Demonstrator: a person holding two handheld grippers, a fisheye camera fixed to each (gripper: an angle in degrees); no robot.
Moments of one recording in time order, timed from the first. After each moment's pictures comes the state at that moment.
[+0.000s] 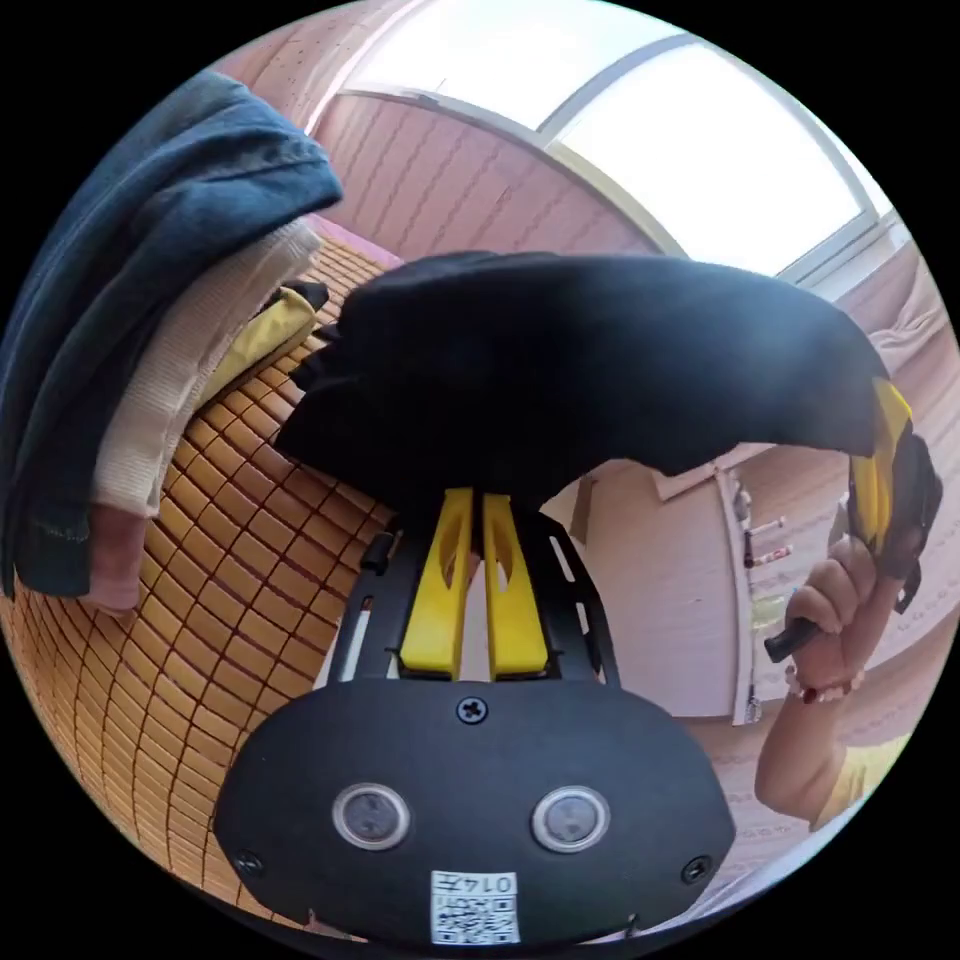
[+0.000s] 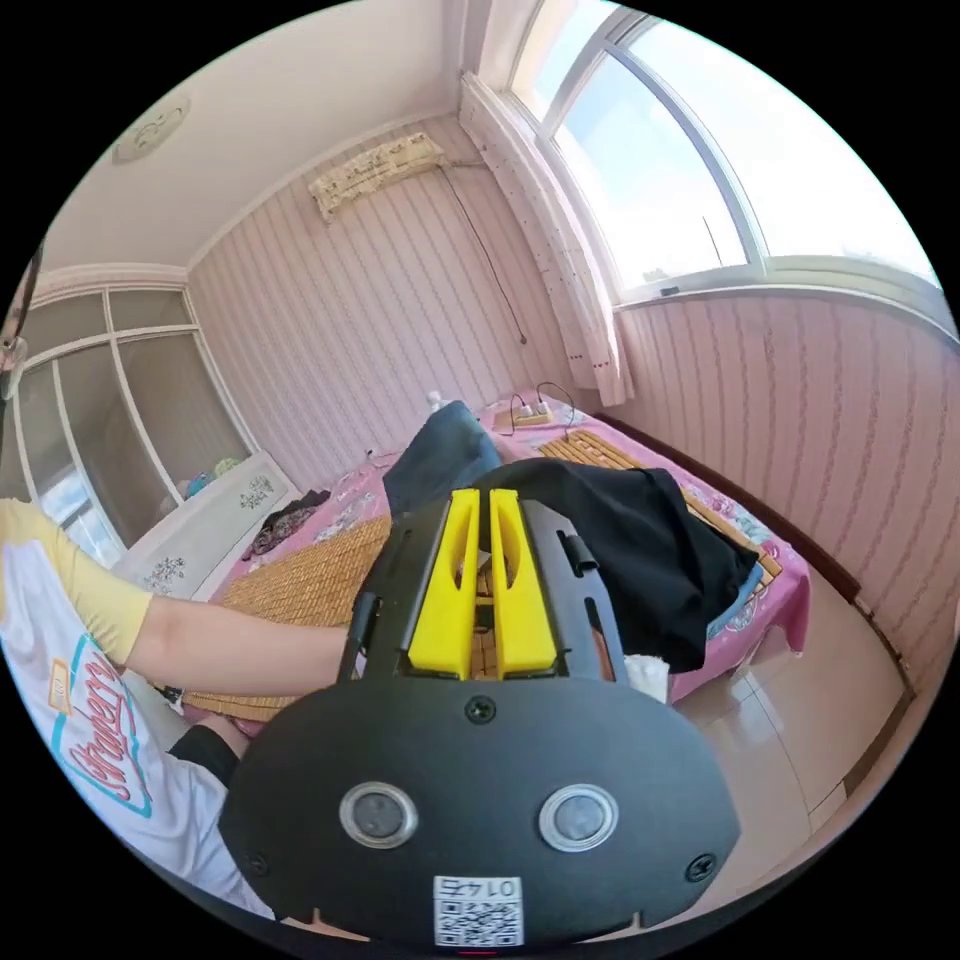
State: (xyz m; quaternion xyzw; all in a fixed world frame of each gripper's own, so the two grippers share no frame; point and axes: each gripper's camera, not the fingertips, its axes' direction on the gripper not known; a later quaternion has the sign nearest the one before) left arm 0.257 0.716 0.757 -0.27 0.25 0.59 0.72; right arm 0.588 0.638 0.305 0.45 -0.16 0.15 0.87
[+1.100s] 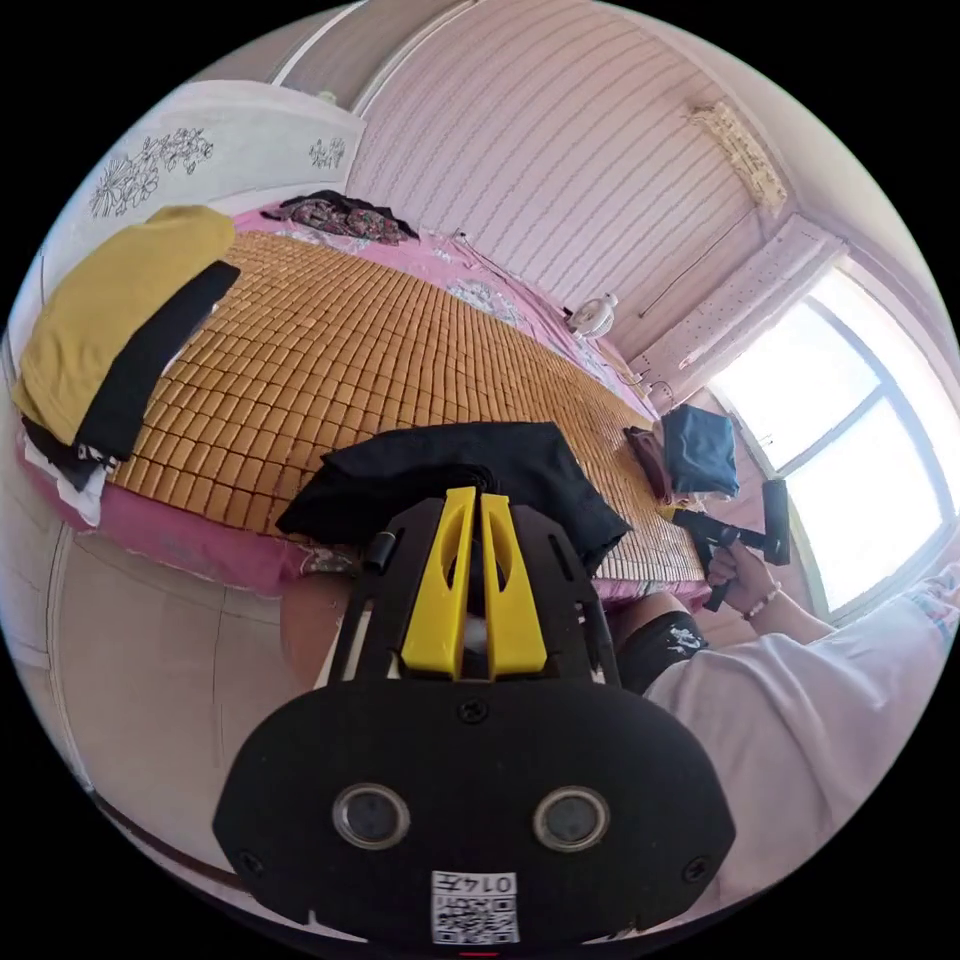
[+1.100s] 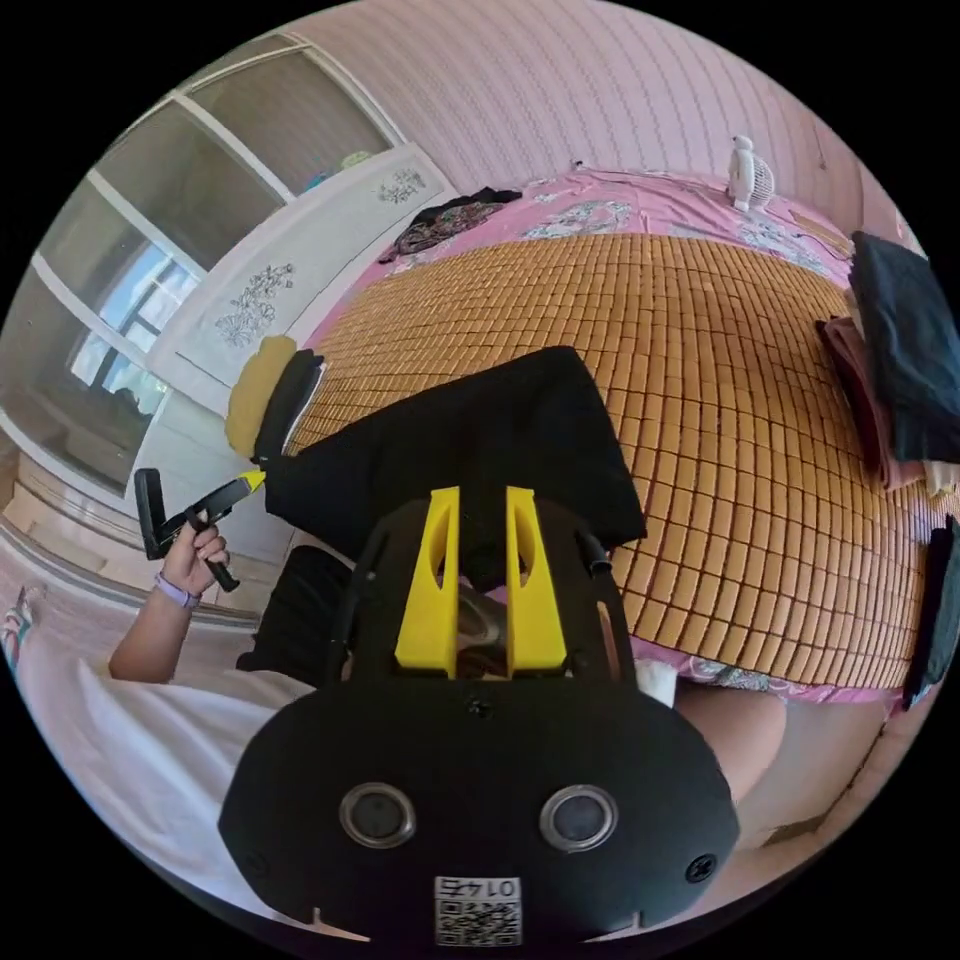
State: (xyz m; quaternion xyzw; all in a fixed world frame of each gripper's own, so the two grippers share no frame) left arm -0.469 0.380 0.368 0.06 0.11 0.24 0.96; right arm 0.061 0.406 0.500 0.09 -0.27 -0.15 0.95
